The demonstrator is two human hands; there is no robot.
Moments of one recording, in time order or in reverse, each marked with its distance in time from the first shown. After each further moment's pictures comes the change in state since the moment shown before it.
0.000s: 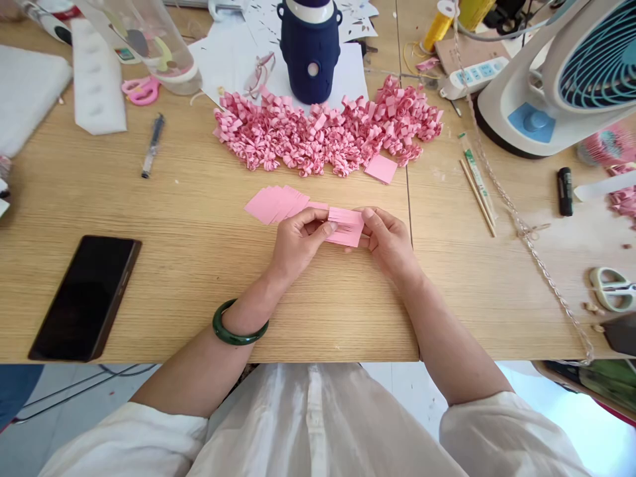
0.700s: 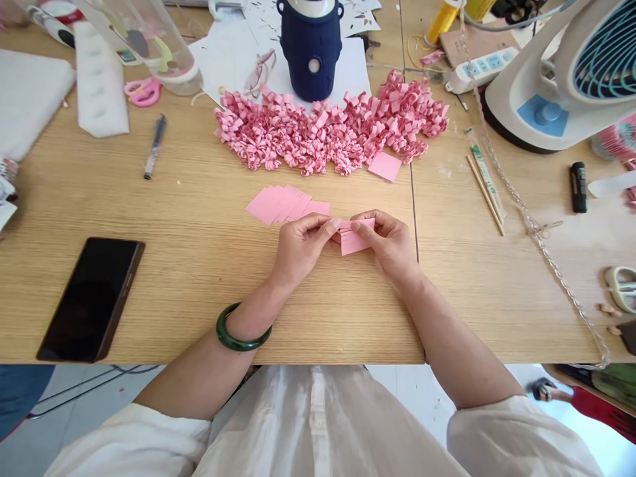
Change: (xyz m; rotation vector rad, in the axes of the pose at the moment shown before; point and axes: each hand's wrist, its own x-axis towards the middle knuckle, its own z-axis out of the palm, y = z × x) left_hand -0.007 0.005 0.003 0.012 0.012 -0.046; right_hand -0.003 0.002 0.003 -0.188 0.071 -0.097
